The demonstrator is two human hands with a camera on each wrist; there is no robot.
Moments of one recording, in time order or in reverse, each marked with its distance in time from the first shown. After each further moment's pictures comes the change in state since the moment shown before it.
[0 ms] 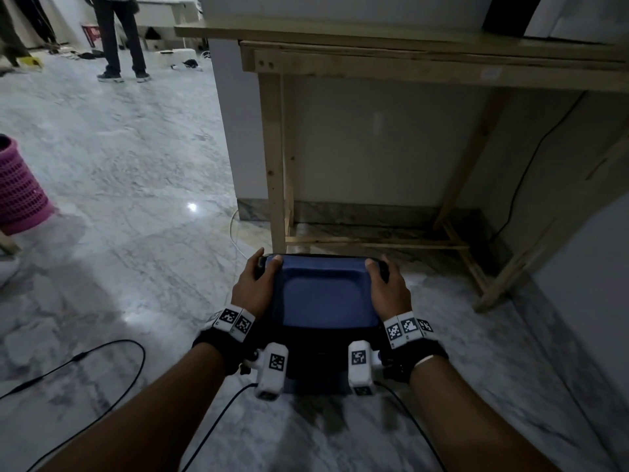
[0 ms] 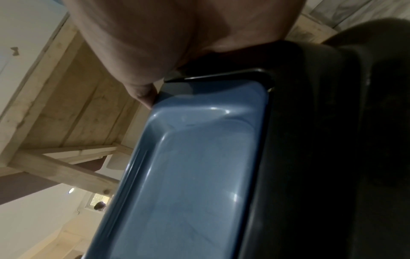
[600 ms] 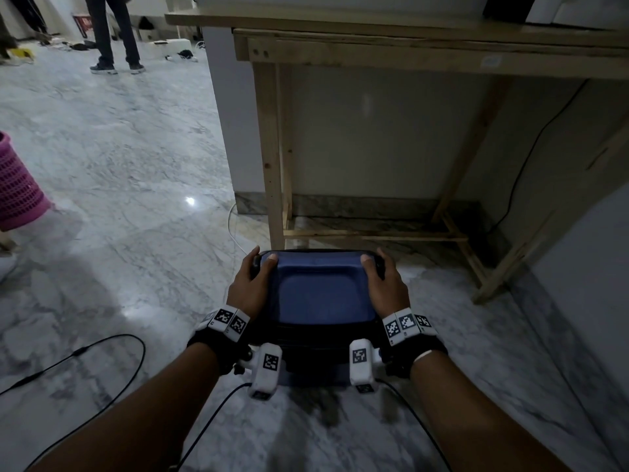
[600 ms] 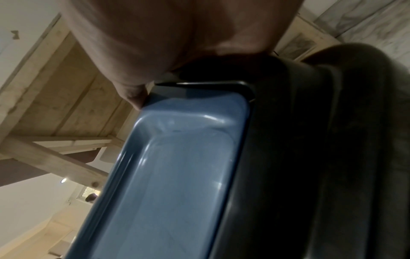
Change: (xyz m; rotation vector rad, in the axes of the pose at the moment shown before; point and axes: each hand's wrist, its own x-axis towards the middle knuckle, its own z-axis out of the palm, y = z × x) left_hand -0.001 -0.012 -0.002 -0.005 -0.022 0.003; right_hand -0.006 0.004 -0.002 0.000 -0.051 -0.013
